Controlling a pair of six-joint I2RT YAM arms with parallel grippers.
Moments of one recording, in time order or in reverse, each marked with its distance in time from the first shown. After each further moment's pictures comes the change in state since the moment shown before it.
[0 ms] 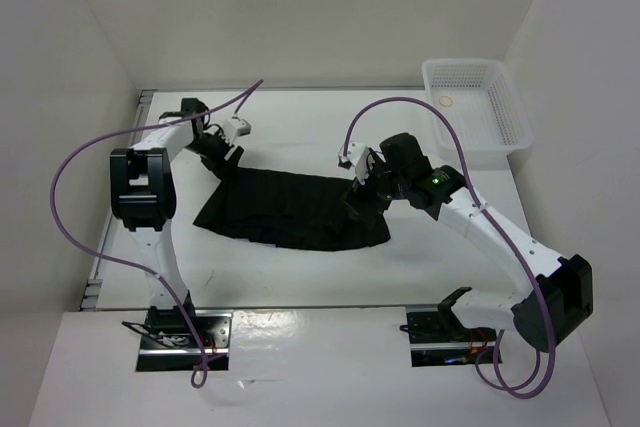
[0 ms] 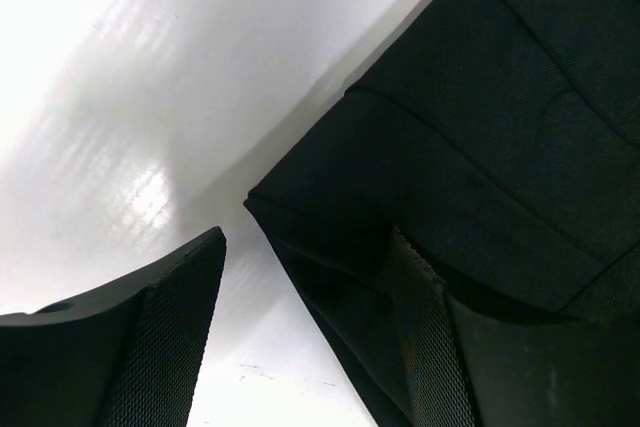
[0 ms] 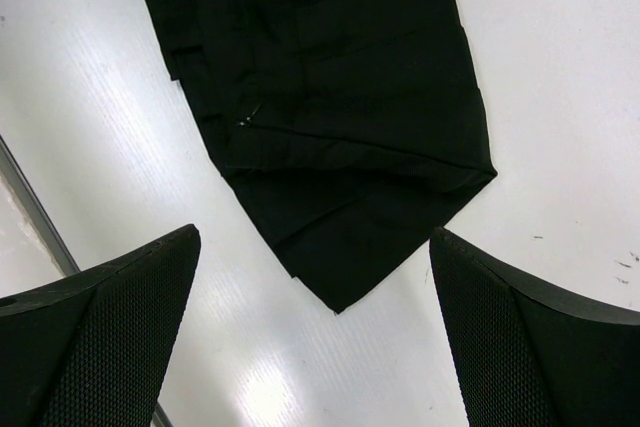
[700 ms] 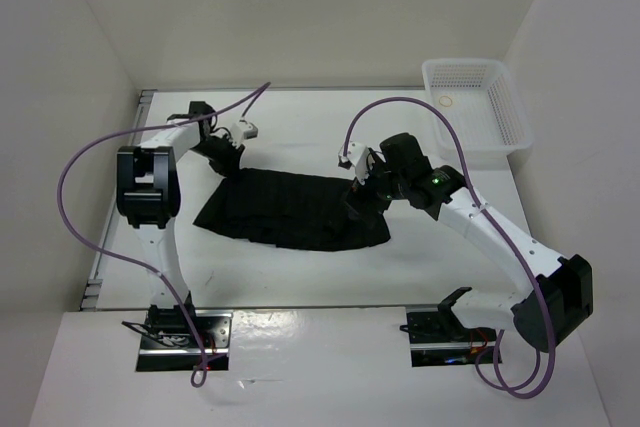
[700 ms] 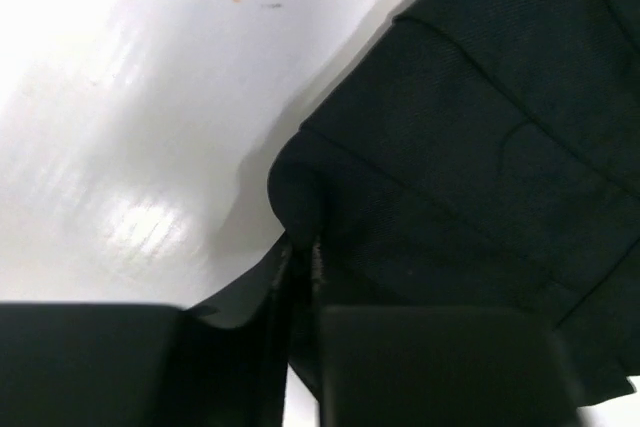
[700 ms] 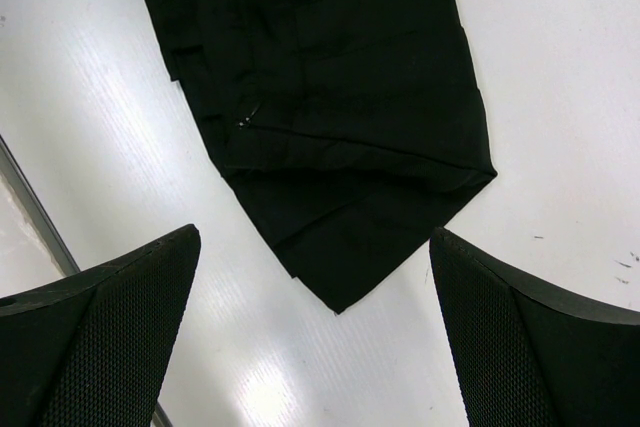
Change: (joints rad) left arm -0.031 0.043 0.012 0.008 0.048 0.015; right arm 0.000 0.000 0.000 0.000 0.000 0.000
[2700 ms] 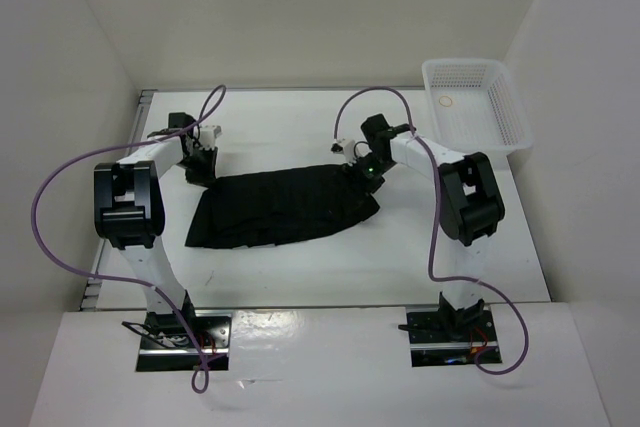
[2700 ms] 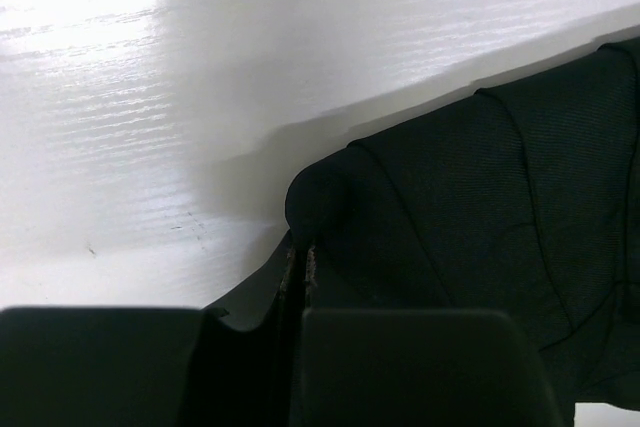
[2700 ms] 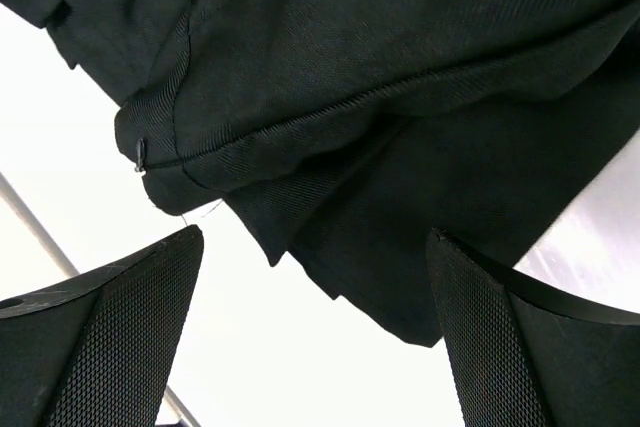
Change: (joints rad) left arm 0.074 -0.227 -0.296 0.184 -0.286 -0.654; right arm -0.192 0.735 0.356 -0.174 -0.217 0.000
